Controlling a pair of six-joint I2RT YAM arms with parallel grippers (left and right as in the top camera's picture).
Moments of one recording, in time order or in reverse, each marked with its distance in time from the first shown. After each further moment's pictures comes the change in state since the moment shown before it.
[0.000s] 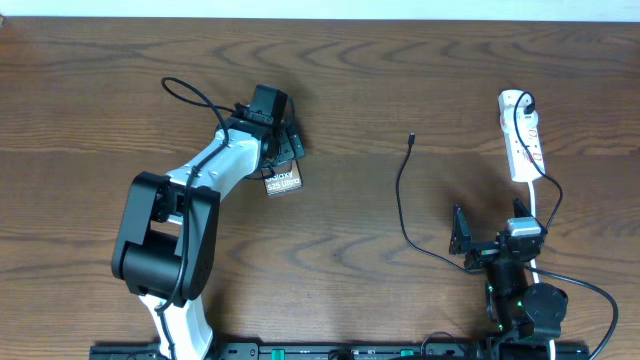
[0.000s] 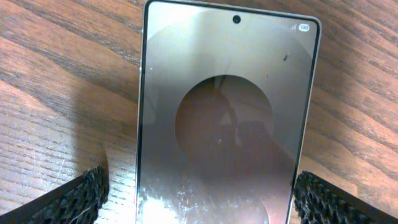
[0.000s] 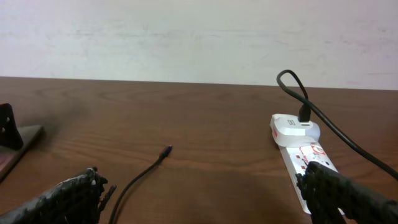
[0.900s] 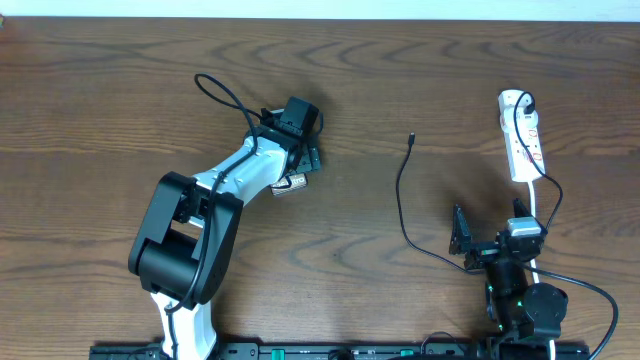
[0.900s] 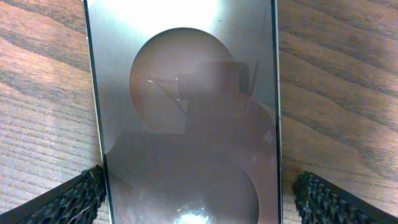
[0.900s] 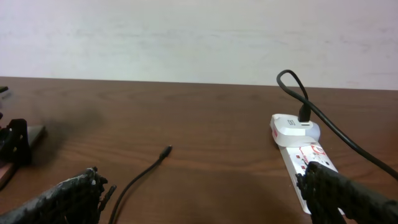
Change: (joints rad) left arm -0.130 0.022 0.000 -0.027 -0.137 0.024; right arm 0.000 0.000 0.000 0.000 0.000 0.000
